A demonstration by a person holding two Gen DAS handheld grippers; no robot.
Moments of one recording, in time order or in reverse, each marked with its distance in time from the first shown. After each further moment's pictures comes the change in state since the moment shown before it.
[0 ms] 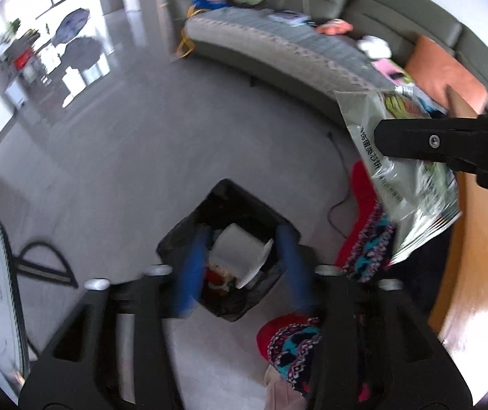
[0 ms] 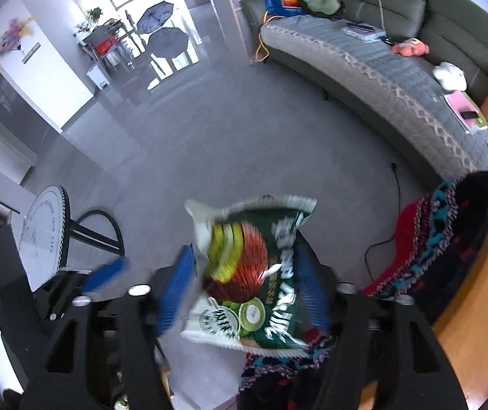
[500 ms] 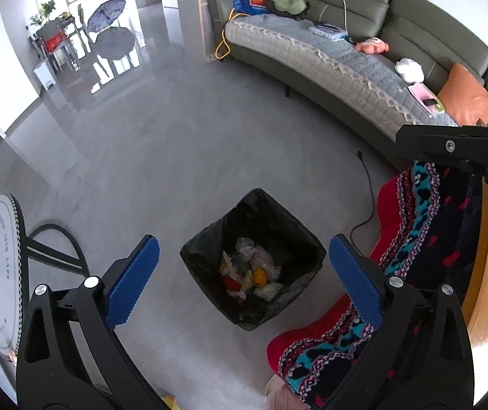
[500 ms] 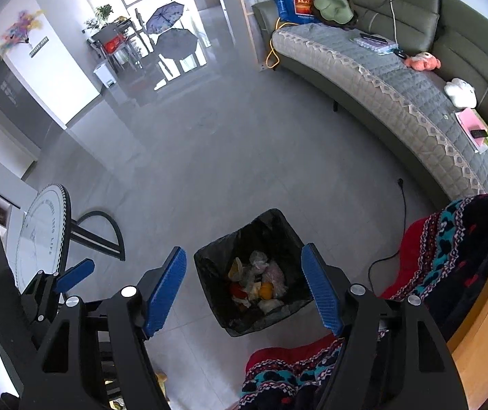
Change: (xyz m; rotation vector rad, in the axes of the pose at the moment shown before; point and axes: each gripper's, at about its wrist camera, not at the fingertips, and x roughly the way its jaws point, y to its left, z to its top) left arm -0.004 0.043 0.008 -0.084 -0.033 0.061; right arm 0.013 0.014 0.019 -0.039 -0.016 0.009
